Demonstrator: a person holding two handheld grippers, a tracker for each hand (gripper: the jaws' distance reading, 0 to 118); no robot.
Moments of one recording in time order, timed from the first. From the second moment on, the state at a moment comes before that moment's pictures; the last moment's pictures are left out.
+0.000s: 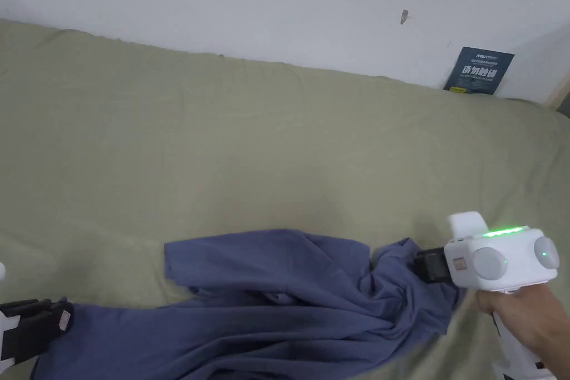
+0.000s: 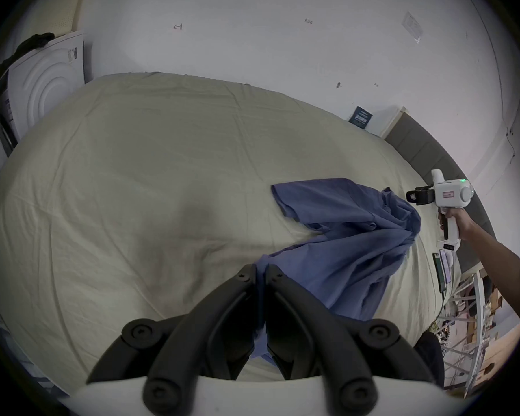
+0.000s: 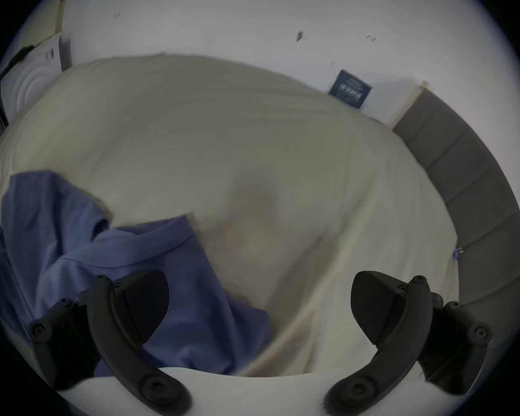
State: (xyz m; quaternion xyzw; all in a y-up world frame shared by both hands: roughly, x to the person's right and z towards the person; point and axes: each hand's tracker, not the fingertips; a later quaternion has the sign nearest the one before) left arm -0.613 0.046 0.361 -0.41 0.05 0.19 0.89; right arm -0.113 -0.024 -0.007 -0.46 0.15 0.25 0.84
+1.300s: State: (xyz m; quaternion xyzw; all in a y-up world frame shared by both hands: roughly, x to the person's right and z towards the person) left arm -0.673 0.470 0.310 -0.03 0.14 0.11 0.98; right arm -0.079 0.529 0.098 -0.07 0.15 -0.03 0.99
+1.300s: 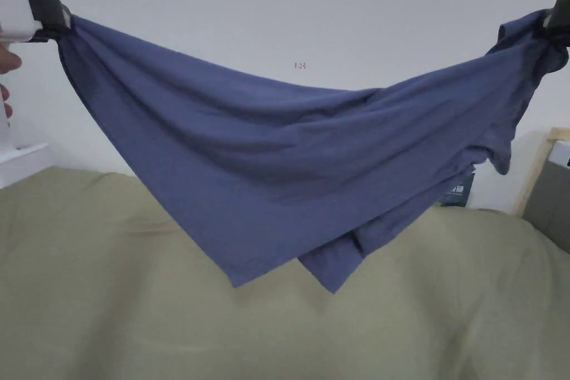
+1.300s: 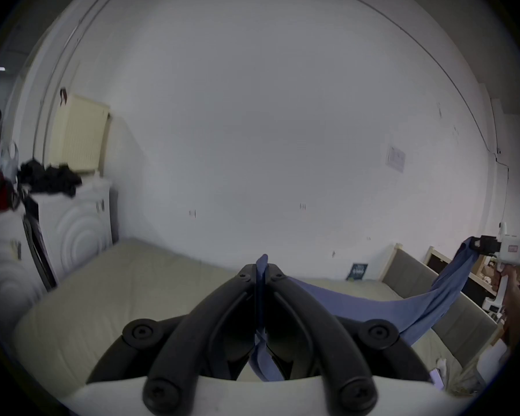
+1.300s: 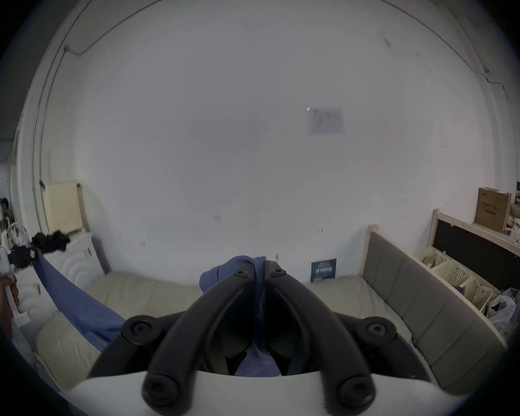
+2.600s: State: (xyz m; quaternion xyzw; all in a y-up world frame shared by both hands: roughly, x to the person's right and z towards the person) left arm -0.621 0.084 0.513 -0.32 0.09 0.15 0.93; right arm 0.012 0.089 0.328 -0.34 0.15 0.00 0.93
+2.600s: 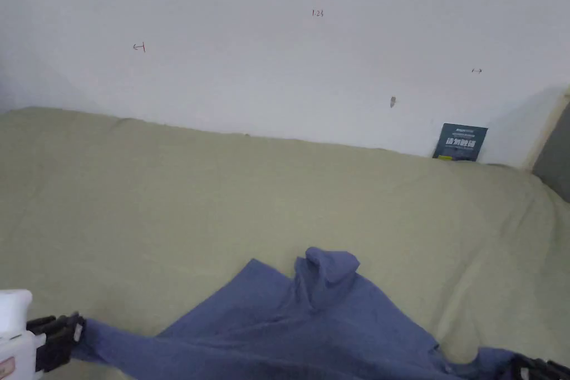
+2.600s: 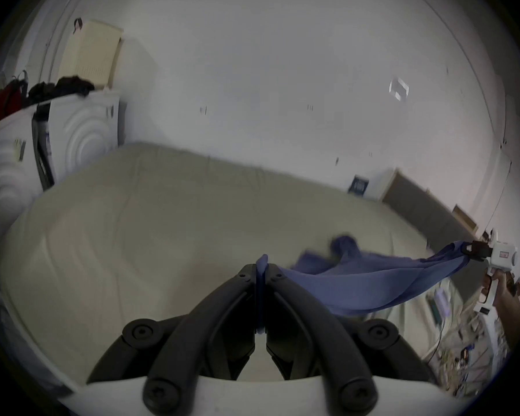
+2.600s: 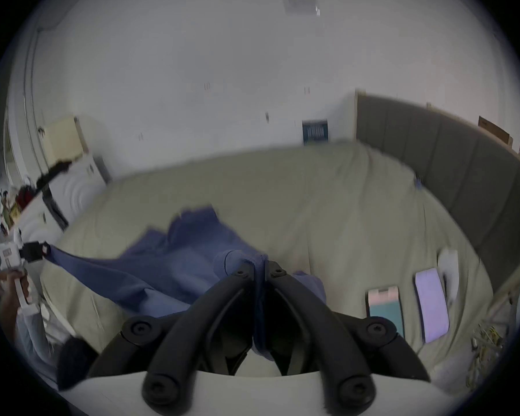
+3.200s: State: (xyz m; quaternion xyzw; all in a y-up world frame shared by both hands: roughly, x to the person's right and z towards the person) left arm -0.564 0.131 0.647 -0.21 0.15 0.08 0.96; right arm -0.053 0.142 0.446 -0.23 0.25 -0.02 0.94
